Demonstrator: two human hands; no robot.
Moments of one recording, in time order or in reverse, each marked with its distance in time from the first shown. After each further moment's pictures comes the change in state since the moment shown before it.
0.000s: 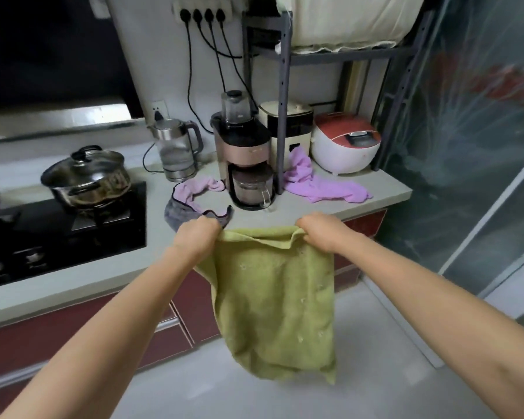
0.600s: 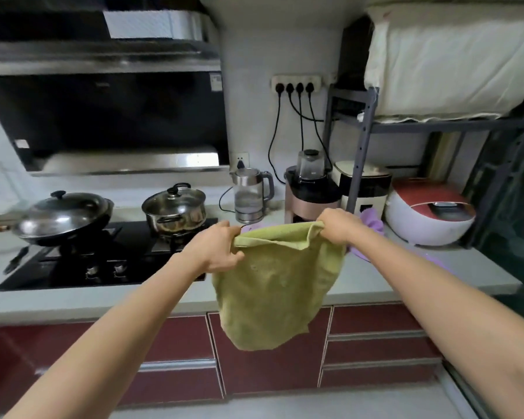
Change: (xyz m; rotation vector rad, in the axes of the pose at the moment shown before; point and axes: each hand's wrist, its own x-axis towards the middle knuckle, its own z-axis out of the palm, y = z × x) left_hand -0.015 -0.078 -0.070 -0.270 0.179 -0.112; right_hand 0.125 -0.037 -0.094 0.071 0.127 -0.004
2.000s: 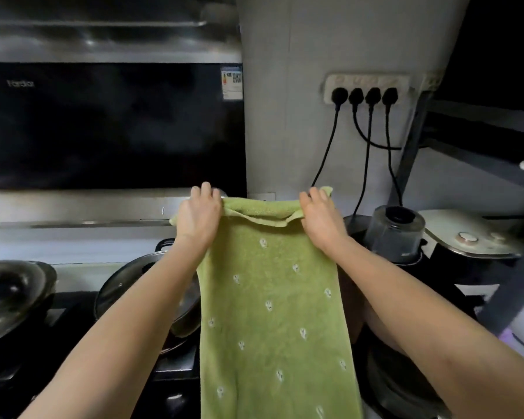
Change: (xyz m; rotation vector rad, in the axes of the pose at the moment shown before) left_hand 0.395 -0.270 -0.003 0.562 0.298 -0.337; right_hand 0.468 -0.091 0.035 -0.022 0.466 -0.142
